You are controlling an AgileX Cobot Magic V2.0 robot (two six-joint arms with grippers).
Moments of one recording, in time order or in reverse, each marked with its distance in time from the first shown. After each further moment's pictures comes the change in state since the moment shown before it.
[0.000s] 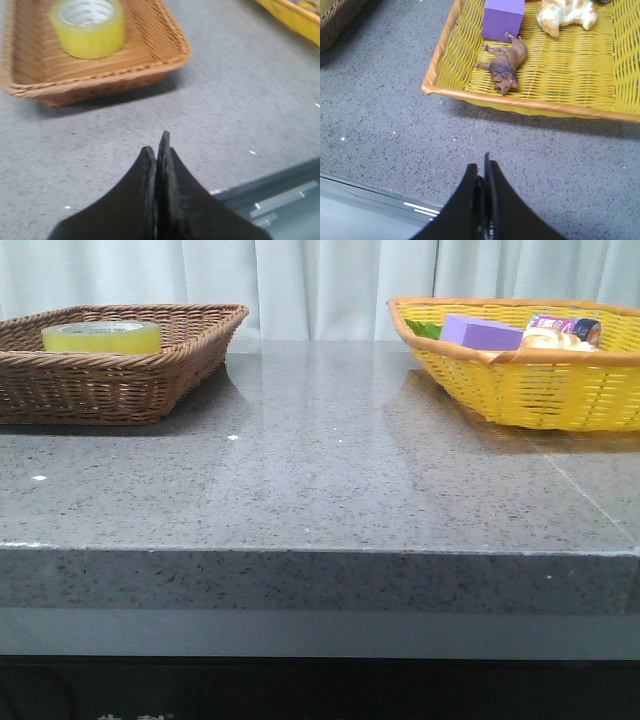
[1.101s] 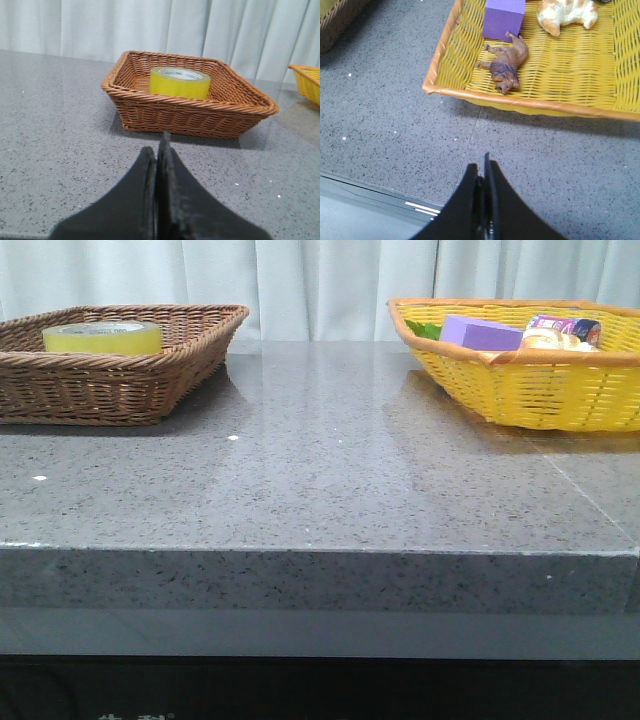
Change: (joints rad) left arm 0.225 -0.553 0.711 0.006 -0.667 -0.136; right arm 0.000 0.000 0.000 0.003 0.002 0.000
